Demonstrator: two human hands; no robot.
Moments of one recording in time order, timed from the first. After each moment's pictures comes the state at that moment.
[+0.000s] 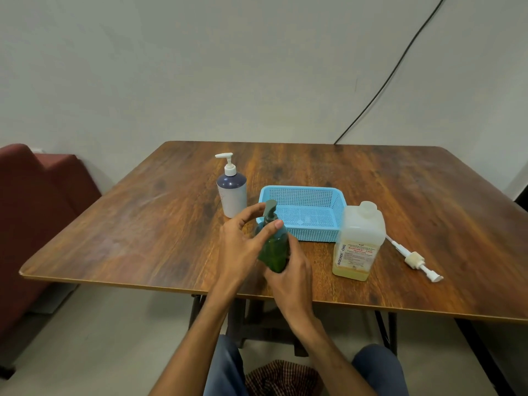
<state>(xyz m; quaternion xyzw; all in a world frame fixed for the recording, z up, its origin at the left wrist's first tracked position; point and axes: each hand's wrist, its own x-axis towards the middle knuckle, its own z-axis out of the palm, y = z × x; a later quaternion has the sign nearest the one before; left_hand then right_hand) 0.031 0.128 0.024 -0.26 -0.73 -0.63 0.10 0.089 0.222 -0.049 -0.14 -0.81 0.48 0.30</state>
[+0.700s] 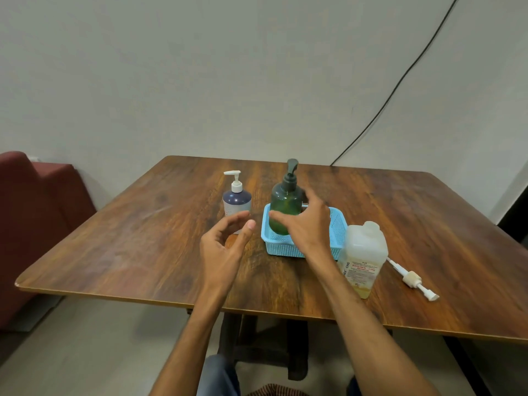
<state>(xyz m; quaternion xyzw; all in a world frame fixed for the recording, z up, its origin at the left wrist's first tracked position) 0.027 0.092 0.041 -0.20 -0.65 -0.72 0.11 0.035 0.259 0.067 -0.14 -0.80 0.49 0.32</state>
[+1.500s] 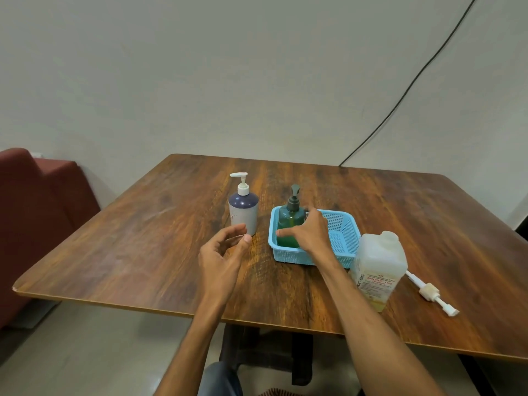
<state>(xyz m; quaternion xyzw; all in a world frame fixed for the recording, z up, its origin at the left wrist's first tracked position) -0.005 0.086 0.008 -0.15 -0.70 -0.69 0.11 -0.022 0.289 0.026 -0.24 -0.84 0.45 0.17</state>
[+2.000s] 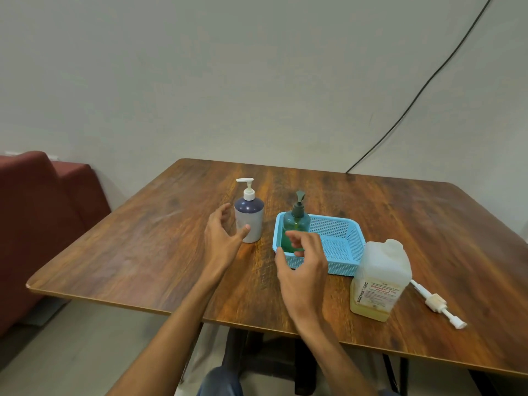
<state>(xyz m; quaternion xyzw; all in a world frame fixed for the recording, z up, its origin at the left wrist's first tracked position) -0.092 0.094 -0.008 -0.11 -0.80 -0.58 0.14 0.052 0.212 0.010 -0.10 -0.79 0.43 0.43</state>
